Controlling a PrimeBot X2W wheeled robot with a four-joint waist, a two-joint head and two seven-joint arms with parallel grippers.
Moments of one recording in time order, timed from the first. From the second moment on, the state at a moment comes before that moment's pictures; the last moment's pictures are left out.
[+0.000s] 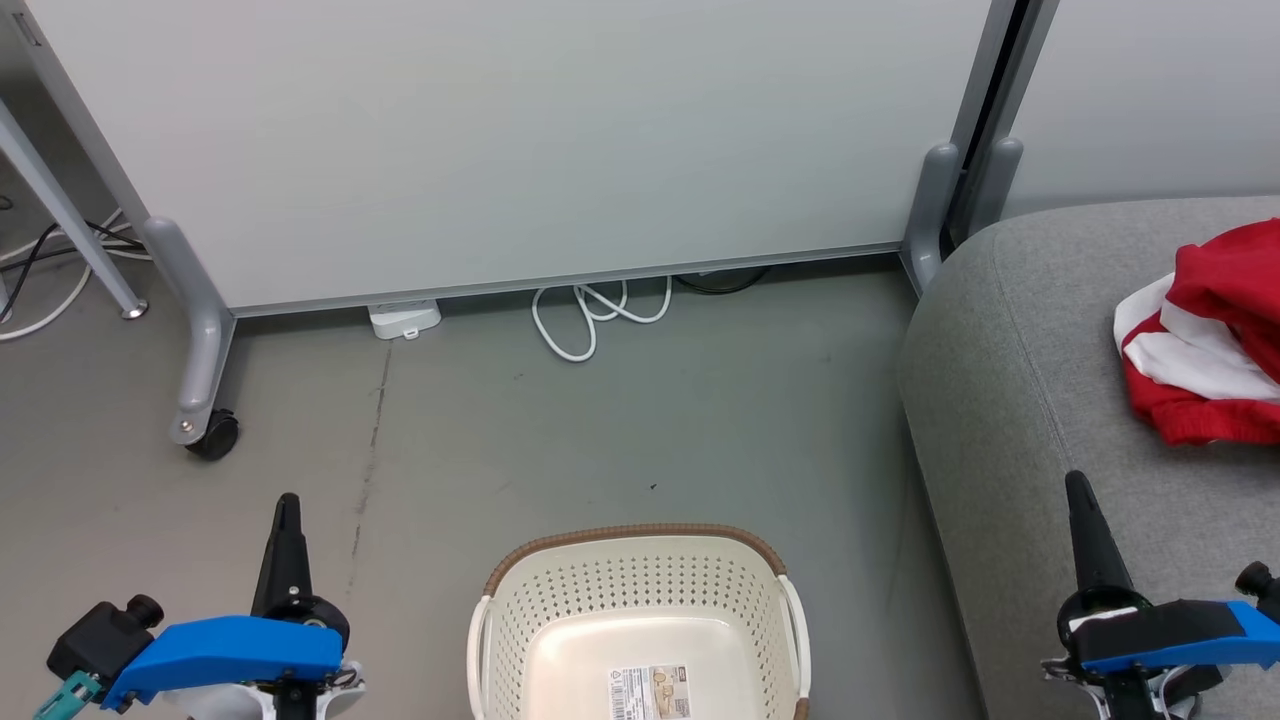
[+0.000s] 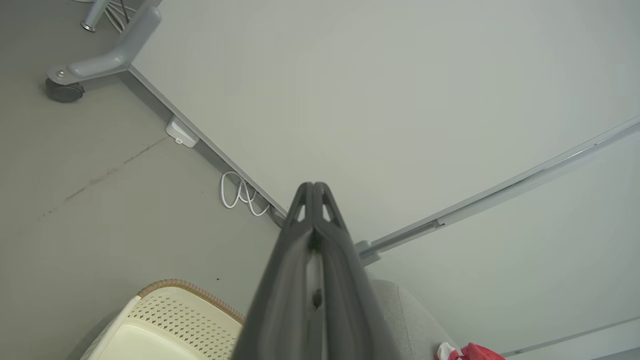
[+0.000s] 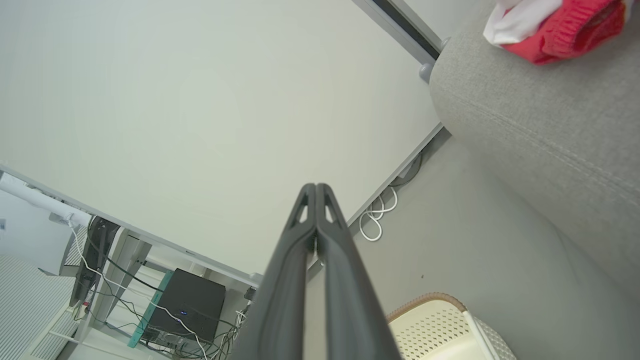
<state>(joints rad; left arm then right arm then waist) -0.06 0.05 0.05 0.26 -0.98 -0.12 -0.04 -0.06 -0.05 -0.10 0.23 0.98 0.13 -0.04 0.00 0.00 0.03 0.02</state>
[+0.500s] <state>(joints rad) -0.07 0.05 0.07 0.26 -1.15 -0.12 0.00 -0.08 -0.05 -0.11 0.23 1.14 0.13 0.00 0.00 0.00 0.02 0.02</state>
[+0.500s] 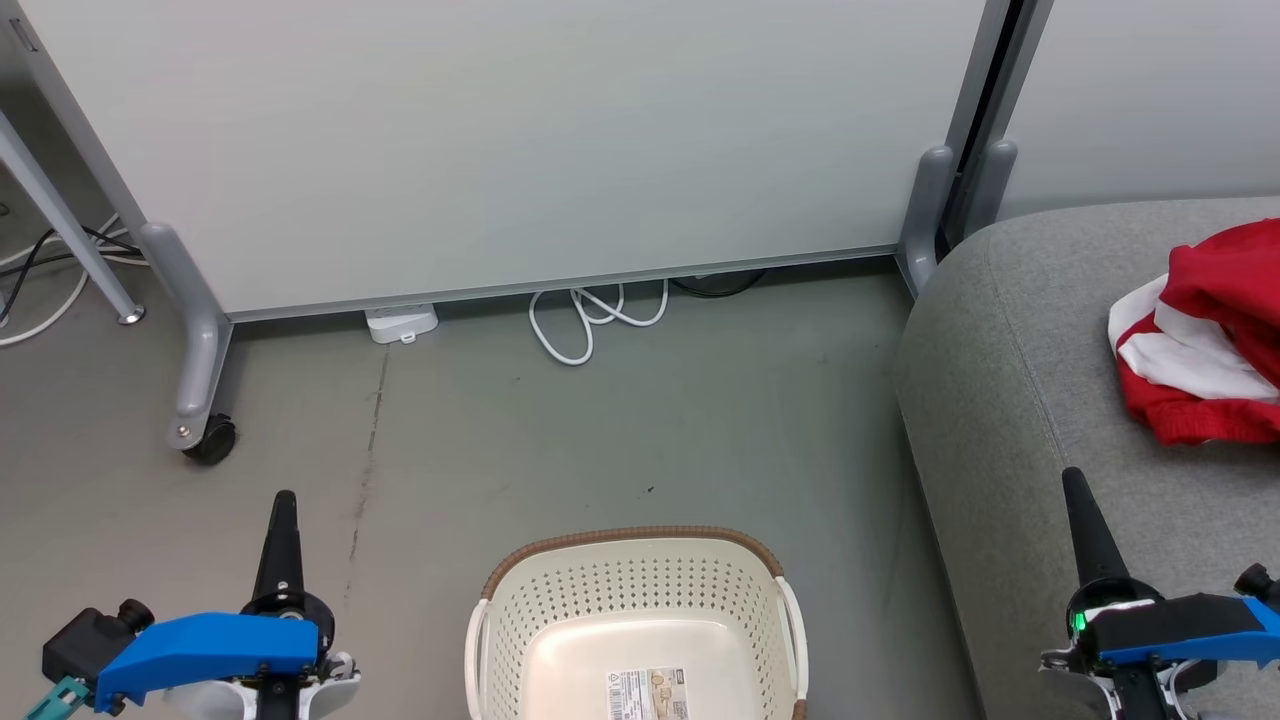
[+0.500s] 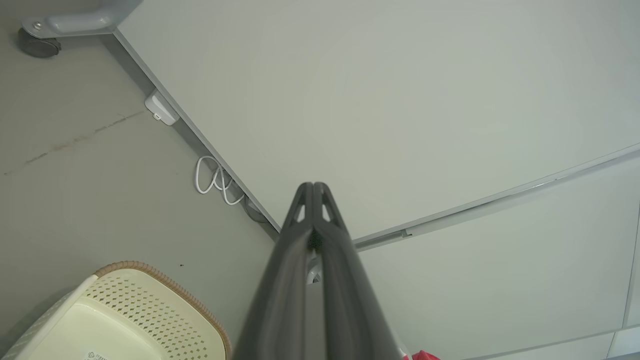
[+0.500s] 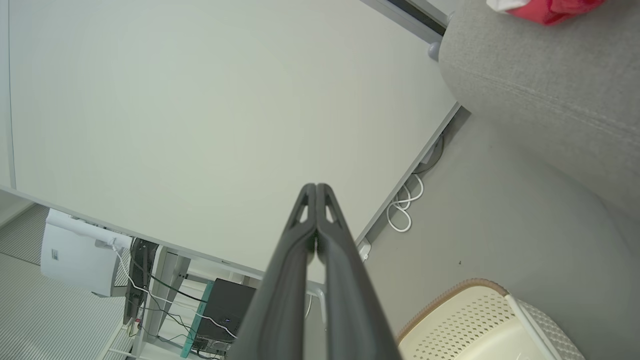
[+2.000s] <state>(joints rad) -0.10 0.05 0.11 0.25 -1.53 -0.12 0.10 -0.10 -0.05 -0.11 0.24 1.53 0.13 0.10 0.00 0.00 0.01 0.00</state>
